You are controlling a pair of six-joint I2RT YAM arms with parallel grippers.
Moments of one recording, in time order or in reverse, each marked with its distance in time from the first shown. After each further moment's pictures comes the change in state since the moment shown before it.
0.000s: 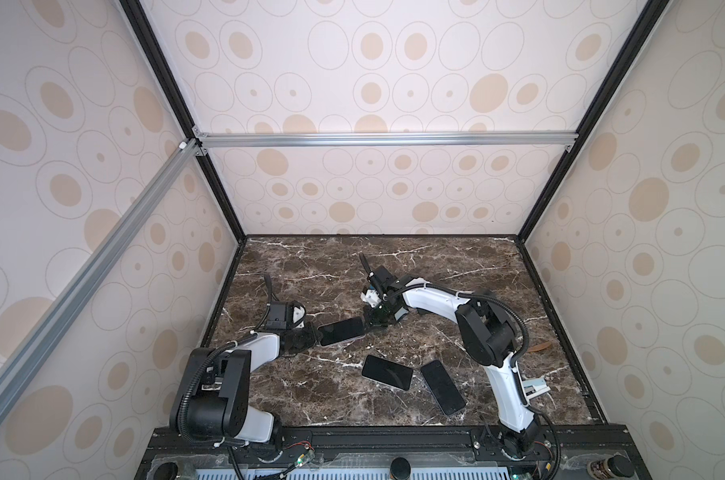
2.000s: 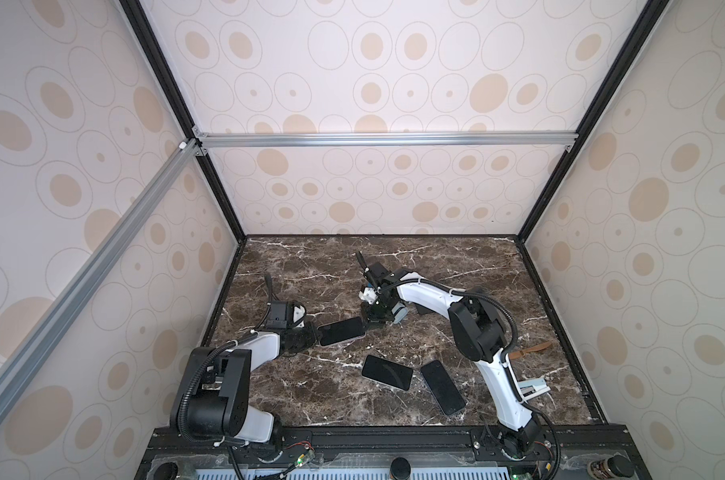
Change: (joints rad) left arm -0.006 0.007 0.008 -0.006 -0.010 0.000; right arm -0.004 0.132 0.175 -0.163 -0.014 -0.008
